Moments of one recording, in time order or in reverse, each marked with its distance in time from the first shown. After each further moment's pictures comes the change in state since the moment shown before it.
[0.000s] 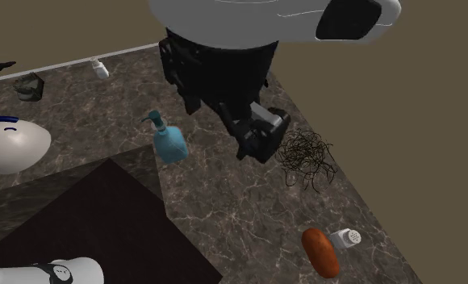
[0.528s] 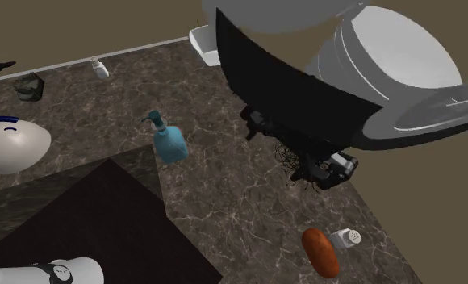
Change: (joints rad) arm 0.006 0.345 -0.172 0.178 0.181 0.042 -0.288
